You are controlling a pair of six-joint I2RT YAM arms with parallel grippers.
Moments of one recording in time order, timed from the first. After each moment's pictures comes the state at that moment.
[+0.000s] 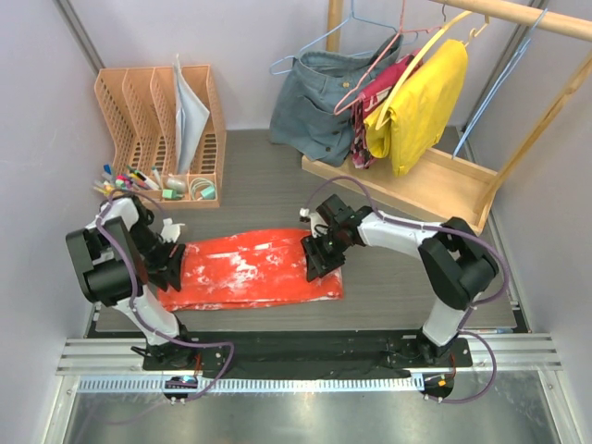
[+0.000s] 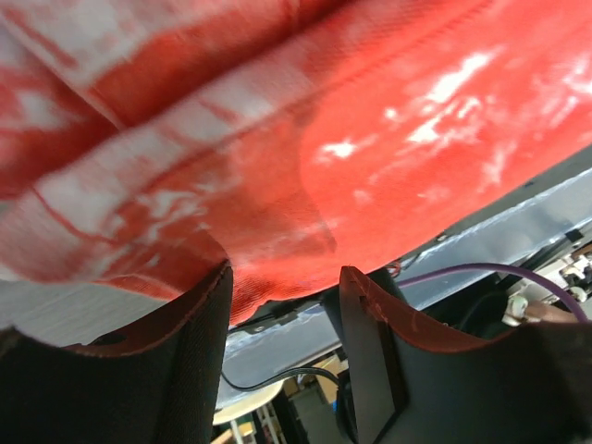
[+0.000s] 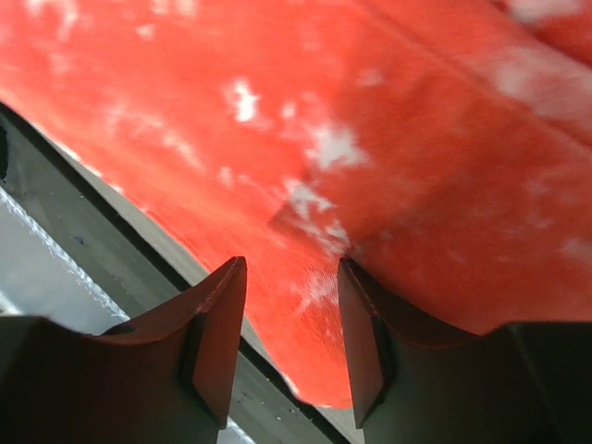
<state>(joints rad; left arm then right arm) 0.38 1.73 1.07 -1.28 0.26 0.62 0.69 1.71 1.04 -0.51 -0.45 0.23</state>
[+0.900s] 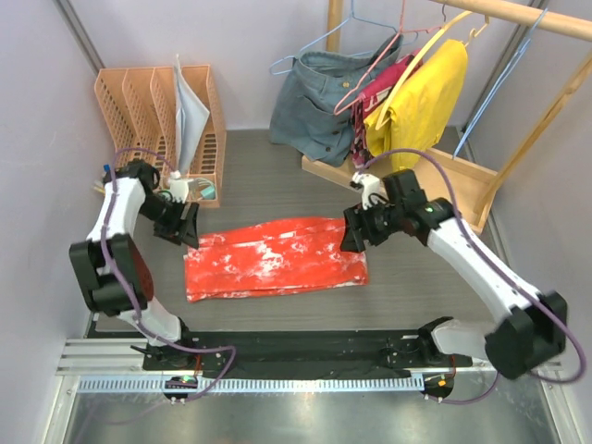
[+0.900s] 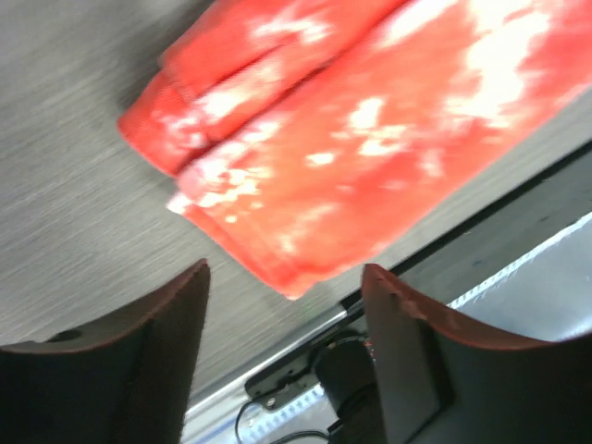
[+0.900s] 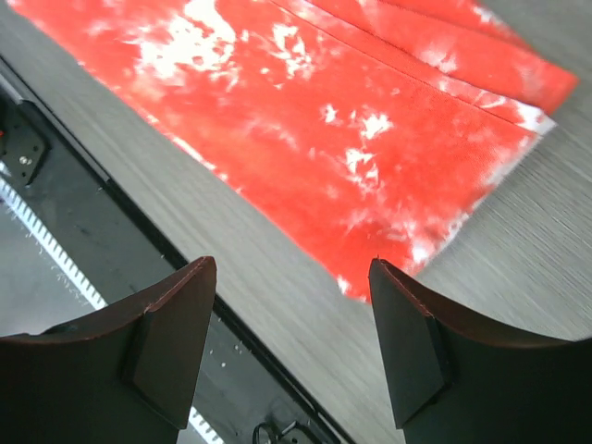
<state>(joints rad) 0.21 1.67 1.32 -1.25 0.45 0.55 0.41 1.28 1.05 -0.71 -0.47 0.00</state>
